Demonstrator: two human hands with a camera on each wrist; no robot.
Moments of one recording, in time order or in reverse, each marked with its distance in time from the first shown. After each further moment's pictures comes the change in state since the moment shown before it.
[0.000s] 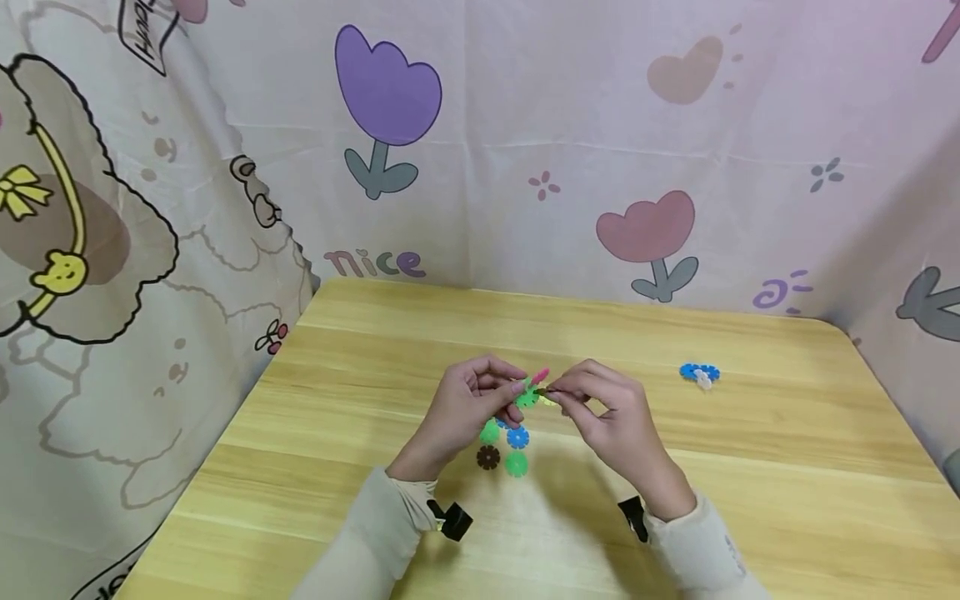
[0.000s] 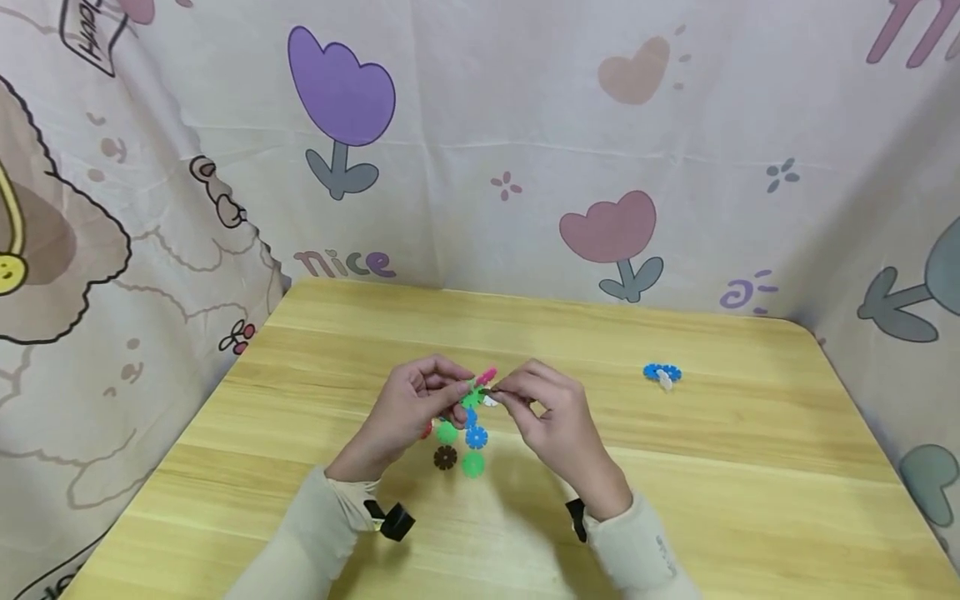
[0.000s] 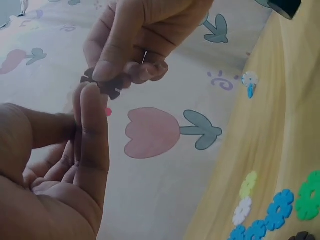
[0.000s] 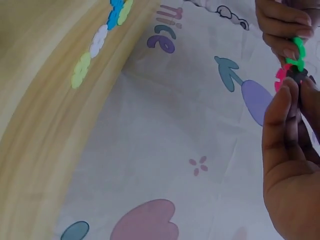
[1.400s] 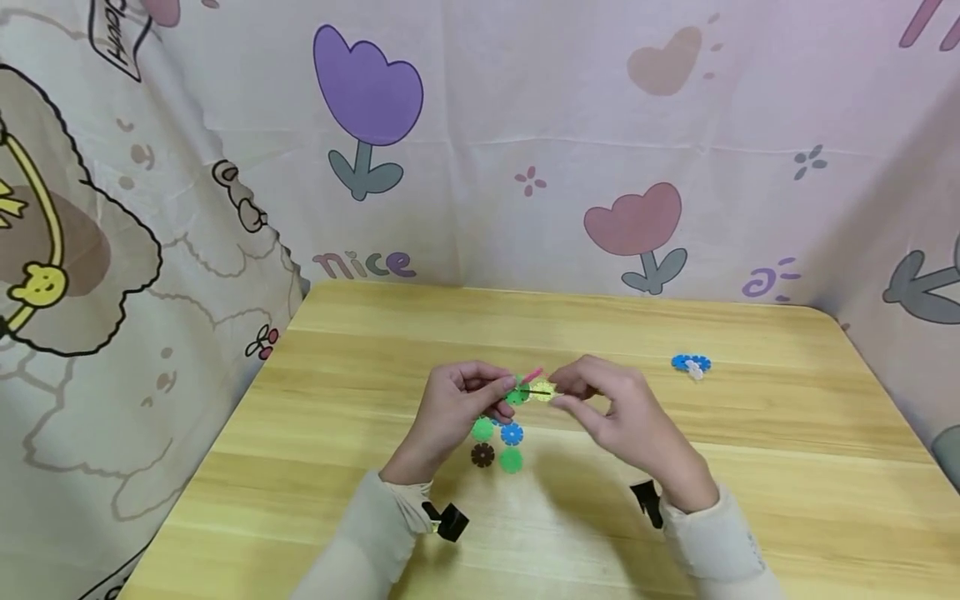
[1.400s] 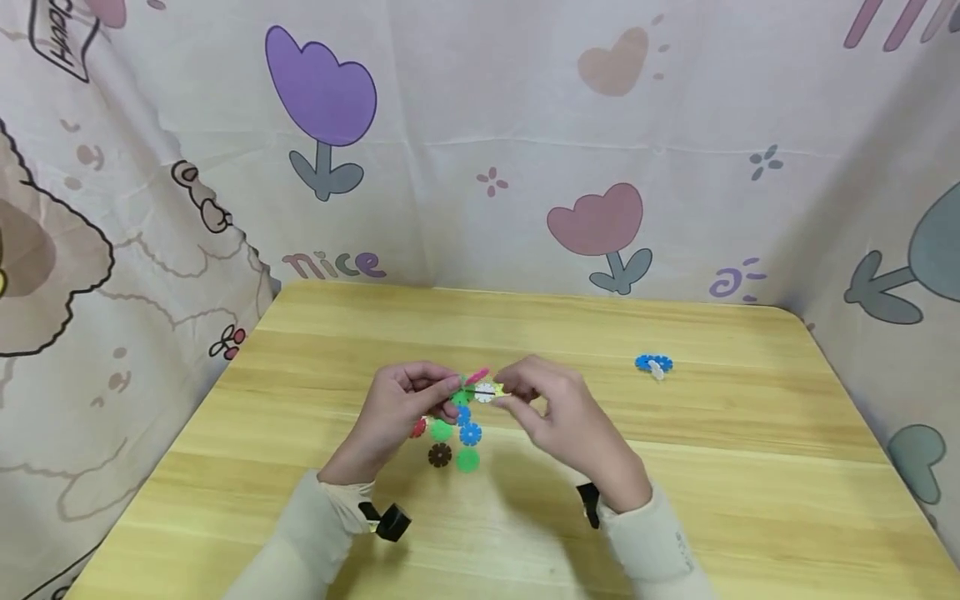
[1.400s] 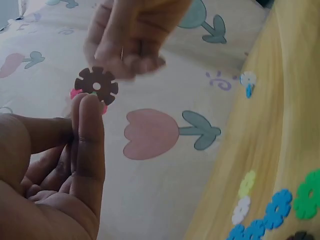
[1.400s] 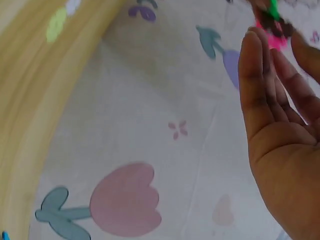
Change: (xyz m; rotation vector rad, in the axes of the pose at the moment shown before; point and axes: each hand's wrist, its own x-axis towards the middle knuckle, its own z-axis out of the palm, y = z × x) left_hand -0.001 0.001 0.006 -0.006 0.080 -0.020; right_hand 0.003 -0.010 -0.026 -0.049 -0.174 0.090
